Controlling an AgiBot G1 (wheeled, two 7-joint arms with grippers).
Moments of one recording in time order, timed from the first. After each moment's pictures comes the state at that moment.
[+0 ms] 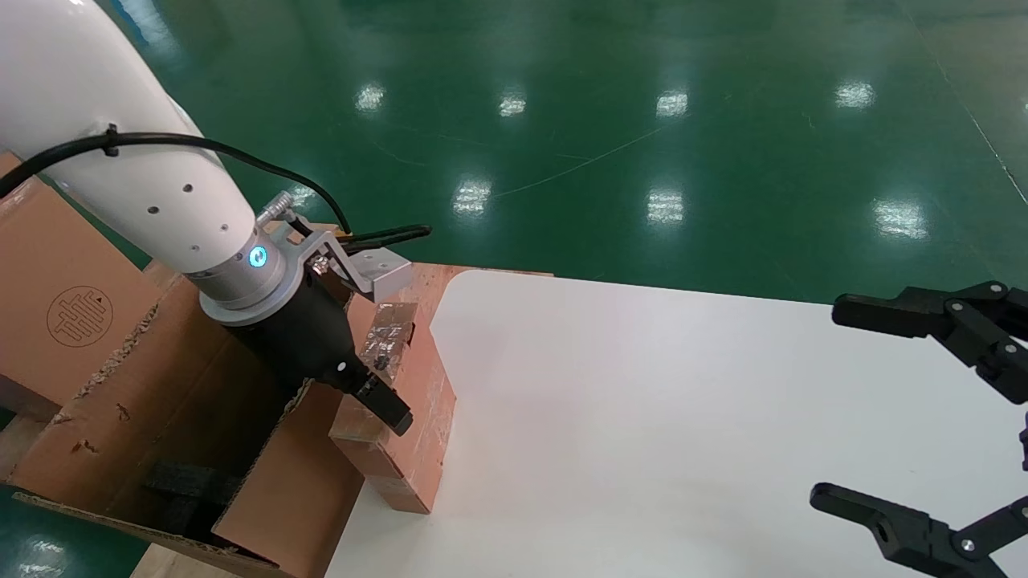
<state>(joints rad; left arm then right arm) -2.17 0.81 1.70 -1.32 1.49 1.50 -1.74 1.08 -0.61 -0.29 1.28 -0.72 -1.49 0.18</state>
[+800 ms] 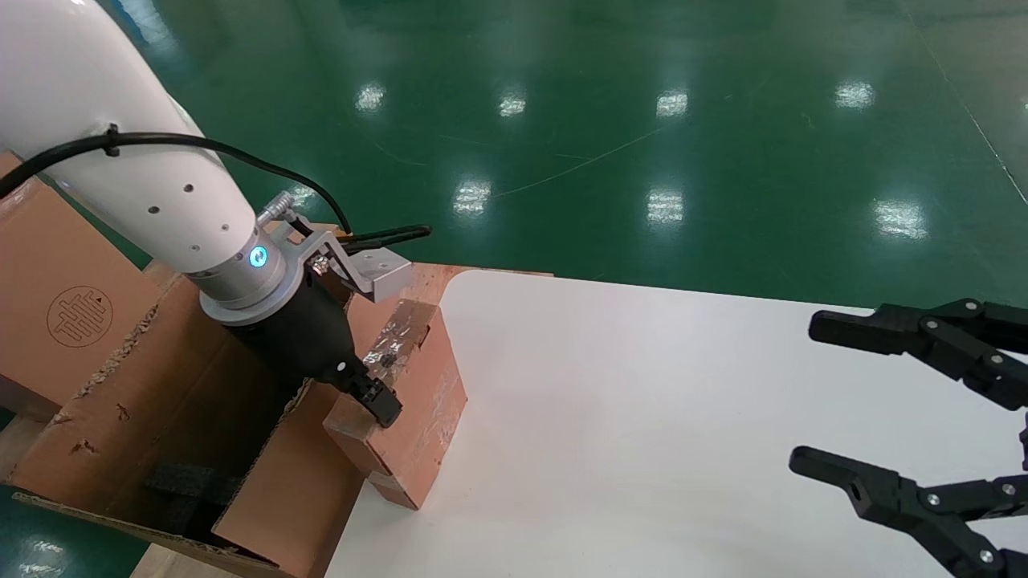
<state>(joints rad) -2.17 0.82 1.71 -1.32 1.50 1.50 -1.74 1.08 -0.61 -0.29 1.28 -0.72 -1.49 0.18</state>
